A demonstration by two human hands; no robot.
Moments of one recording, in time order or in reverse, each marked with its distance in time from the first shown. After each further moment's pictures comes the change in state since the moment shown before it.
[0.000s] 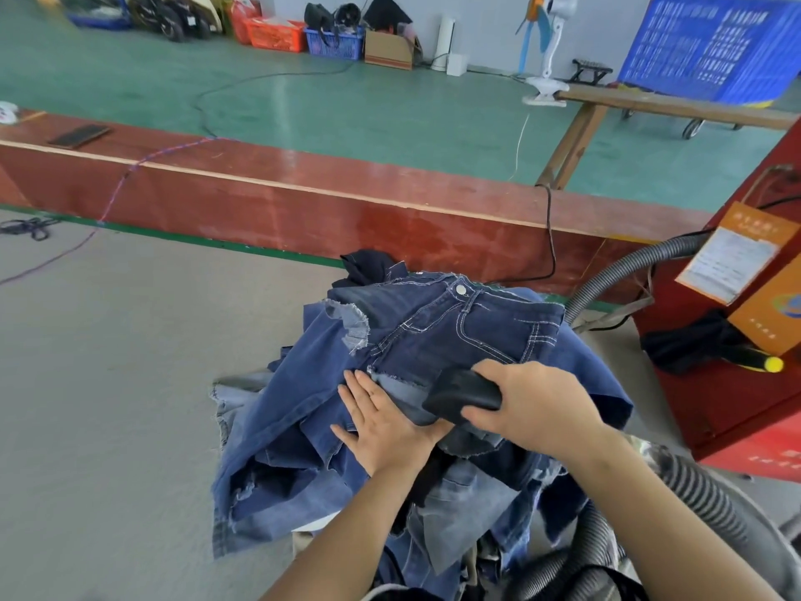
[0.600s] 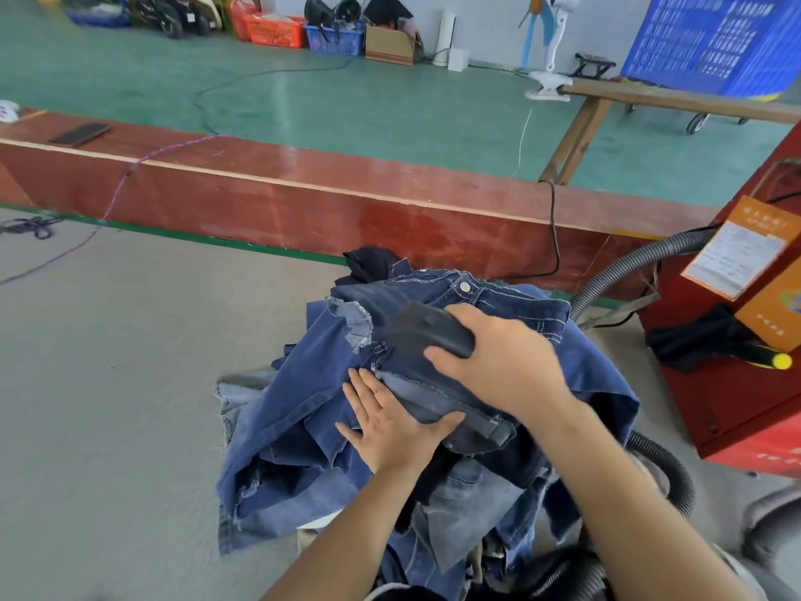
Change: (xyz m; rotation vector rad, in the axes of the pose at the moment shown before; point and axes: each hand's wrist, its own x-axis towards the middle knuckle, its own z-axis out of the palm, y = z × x) left_hand 0.002 -0.004 0.001 -0.052 0.002 0.029; right_hand 0.031 -0.036 -0.012 0.193 0.225 0.005
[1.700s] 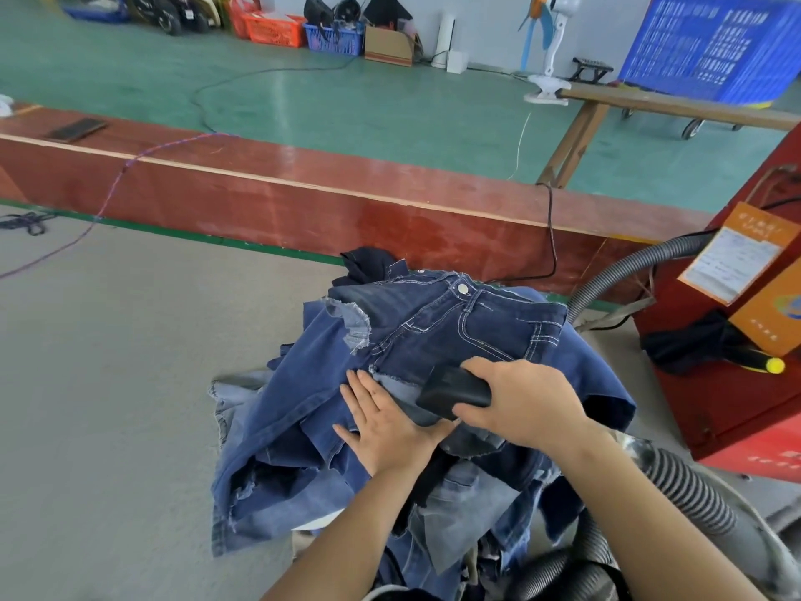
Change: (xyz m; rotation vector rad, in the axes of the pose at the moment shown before) left_hand 0.000 0.001 0.002 0.050 0.016 -0.015; right_hand -0.022 0.031 0.010 -0.200 -0.232 -0.039
